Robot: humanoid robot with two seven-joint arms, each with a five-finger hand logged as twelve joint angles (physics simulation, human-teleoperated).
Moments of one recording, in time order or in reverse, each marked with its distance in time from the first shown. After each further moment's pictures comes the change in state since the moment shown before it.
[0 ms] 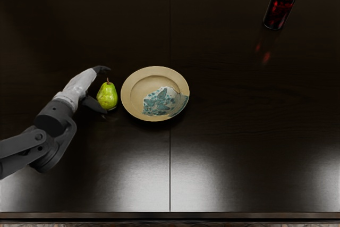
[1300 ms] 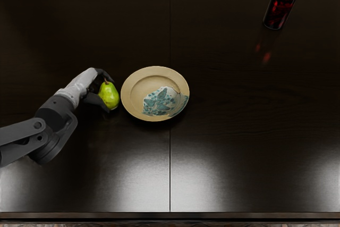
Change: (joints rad) left arm -0.082 0.010 0.039 0.005 -0.160 -0.021 0.013; right arm 0.005 0.000 0.000 0.001 0.000 0.002 0.000
